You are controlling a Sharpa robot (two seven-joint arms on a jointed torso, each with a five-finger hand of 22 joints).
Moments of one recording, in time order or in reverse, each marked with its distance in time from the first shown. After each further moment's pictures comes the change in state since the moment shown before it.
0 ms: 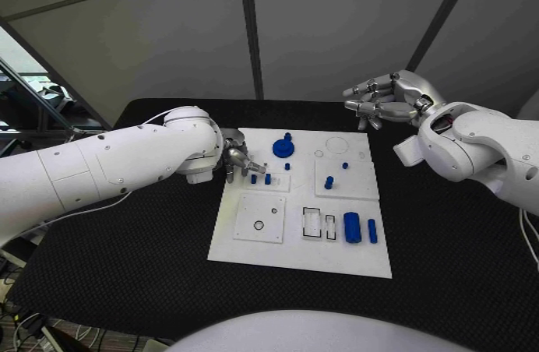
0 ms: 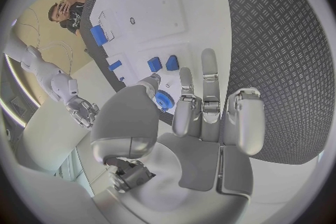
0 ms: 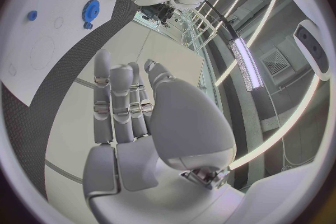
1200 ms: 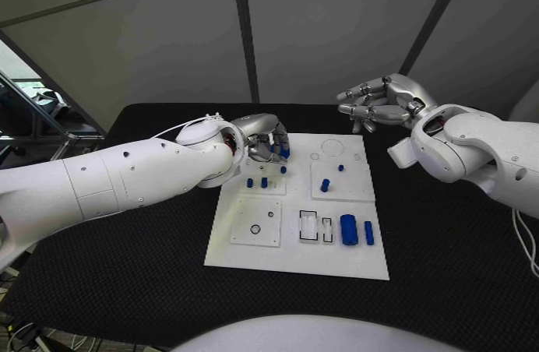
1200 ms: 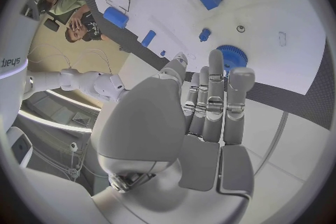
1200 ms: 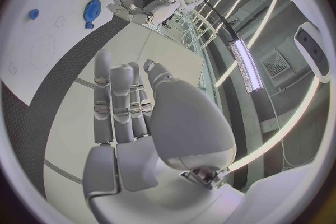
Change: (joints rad) left arm 0.000 0.088 -0.052 -0.027 -0.233 -0.396 0.483; left_hand 0.524 0.000 -0.086 -0.084 0.000 -0.101 0.099 -0.315 -0.445 -0.582 0.100 -0.821 -0.907 -0.083 0.049 0.163 -0.066 0.101 -0.198 0.049 -0.458 -0.071; right arm 0.000 0.006 0.000 -0.004 -0.016 0.000 0.000; right_hand 0.000 0.000 0.005 -0.005 0.013 0.000 0.000 0.004 0.000 0.000 0.000 0.000 -0.003 0.004 -0.004 -0.005 0.003 0.000 0.004 -0.004 -0.004 -0.001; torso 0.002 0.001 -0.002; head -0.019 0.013
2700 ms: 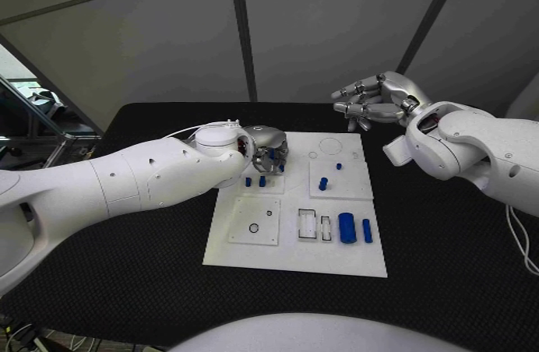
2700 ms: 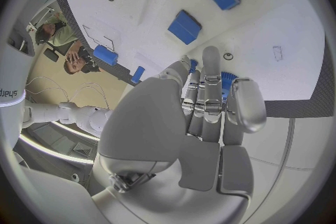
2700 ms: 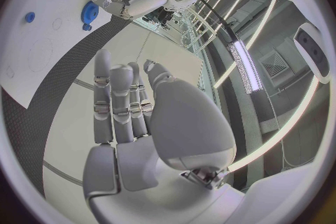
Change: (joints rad) left arm -0.020 0.098 -0.006 -0.117 -0.193 0.167 -0.013; left_hand 0.016 -0.011 0.097 -0.013 0.000 0.126 -0.006 -0.115 -0.121 0.113 -0.009 -0.231 -0.228 0.069 -0.017 0.146 0.025 -0.039 0.162 -0.020 0.239 0.072; right arm 0.000 0.006 0.000 0.004 -0.004 0.000 0.000; right_hand 0.000 0.000 0.006 0.000 0.011 0.000 0.000 0.000 0.000 0.000 0.000 0.000 -0.001 0.003 0.004 0.000 0.003 0.000 0.000 0.000 0.000 -0.001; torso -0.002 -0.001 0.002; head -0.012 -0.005
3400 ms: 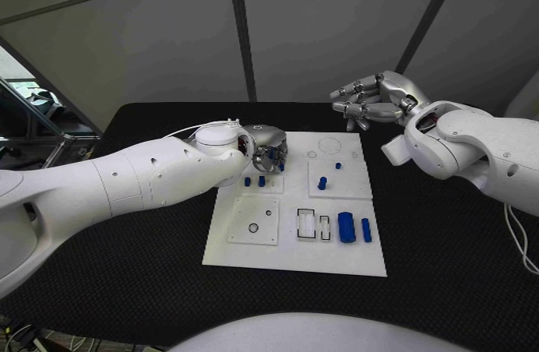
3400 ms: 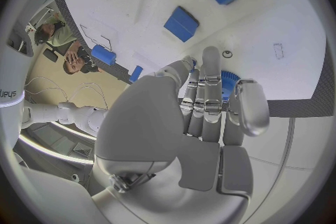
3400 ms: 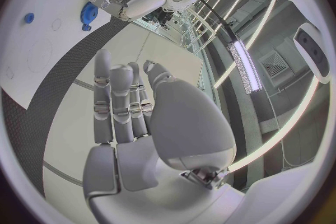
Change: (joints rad) left arm -0.002 0.013 0.002 -0.021 -0.003 -0.003 0.006; left_hand -0.028 -0.036 0.138 -0.023 0.004 0.025 0.007 -0.071 -0.026 0.070 0.002 -0.104 -0.067 -0.007 0.000 0.020 -0.005 -0.045 0.011 -0.003 0.017 0.000; right arm 0.000 0.001 0.000 0.001 0.000 0.000 0.000; right_hand 0.000 0.000 0.006 0.000 0.014 0.000 0.000 0.004 0.000 0.000 0.000 0.000 -0.002 0.000 0.000 0.000 0.003 0.000 0.000 0.000 0.000 0.000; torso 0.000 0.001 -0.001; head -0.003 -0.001
